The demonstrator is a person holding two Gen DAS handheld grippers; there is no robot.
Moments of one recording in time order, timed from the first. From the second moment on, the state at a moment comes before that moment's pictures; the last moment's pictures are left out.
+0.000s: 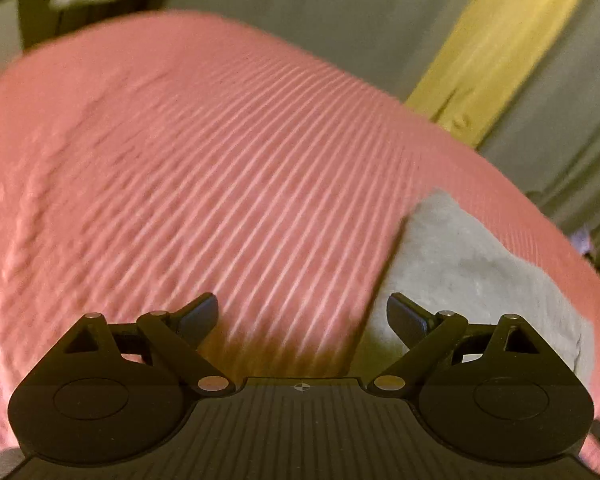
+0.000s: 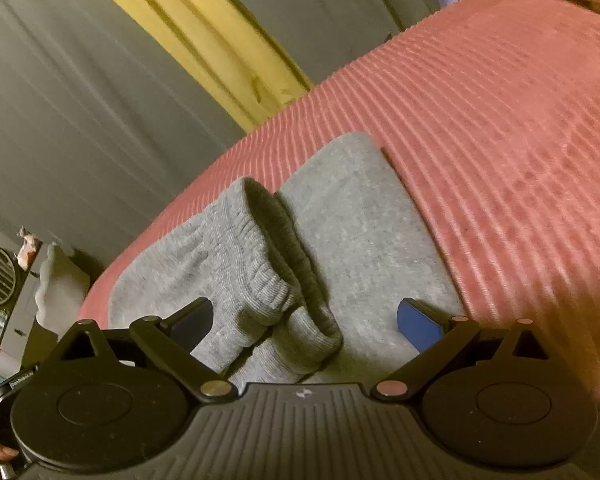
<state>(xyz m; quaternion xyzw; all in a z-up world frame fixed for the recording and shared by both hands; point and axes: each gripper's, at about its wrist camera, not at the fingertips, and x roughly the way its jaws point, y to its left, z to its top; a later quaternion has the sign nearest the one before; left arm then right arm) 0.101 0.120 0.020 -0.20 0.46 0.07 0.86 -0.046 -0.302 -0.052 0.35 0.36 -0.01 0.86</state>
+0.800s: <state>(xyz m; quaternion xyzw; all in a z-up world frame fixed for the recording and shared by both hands) 0.122 0.113 -0.021 -0.20 0.52 0.04 0.83 0.053 -0.305 -0.075 0.40 0.45 0.12 0.79</state>
